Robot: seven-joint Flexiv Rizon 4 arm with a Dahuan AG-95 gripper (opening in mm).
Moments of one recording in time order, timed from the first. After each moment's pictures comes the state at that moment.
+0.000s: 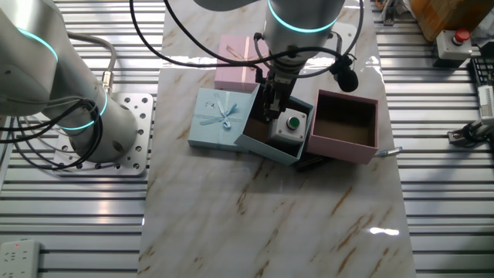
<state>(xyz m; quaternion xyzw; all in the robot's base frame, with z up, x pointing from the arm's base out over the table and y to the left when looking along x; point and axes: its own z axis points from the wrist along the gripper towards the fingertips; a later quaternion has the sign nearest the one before) 0.414 0.010 0.128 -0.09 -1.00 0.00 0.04</state>
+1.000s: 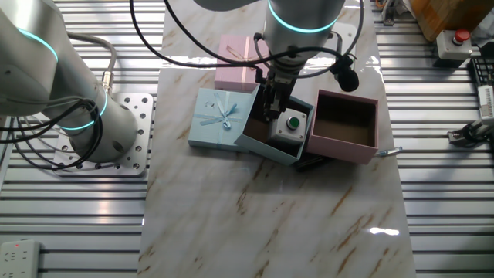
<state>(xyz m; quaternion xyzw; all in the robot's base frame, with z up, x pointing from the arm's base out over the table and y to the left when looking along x) 0.413 0.010 0.129 -0.08 -1.00 0.00 0.04</state>
